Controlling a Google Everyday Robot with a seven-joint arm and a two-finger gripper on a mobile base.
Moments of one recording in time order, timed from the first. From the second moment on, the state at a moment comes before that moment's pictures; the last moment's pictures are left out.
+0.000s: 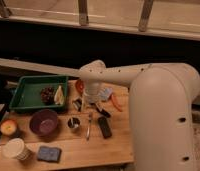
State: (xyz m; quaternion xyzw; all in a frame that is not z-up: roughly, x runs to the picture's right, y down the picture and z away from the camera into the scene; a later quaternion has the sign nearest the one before) arm -0.031 0.117 0.822 -0.31 0.25 0.65 0.65
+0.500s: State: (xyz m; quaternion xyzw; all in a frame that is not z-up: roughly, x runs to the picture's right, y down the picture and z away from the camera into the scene) arm -0.036 0.139 0.846 -0.32 0.26 0.65 0.64
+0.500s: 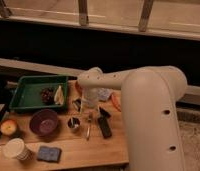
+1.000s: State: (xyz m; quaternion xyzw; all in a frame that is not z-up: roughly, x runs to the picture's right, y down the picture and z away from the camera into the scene) arm -0.032 0.135 0.861 -0.31 0.25 0.66 0.64
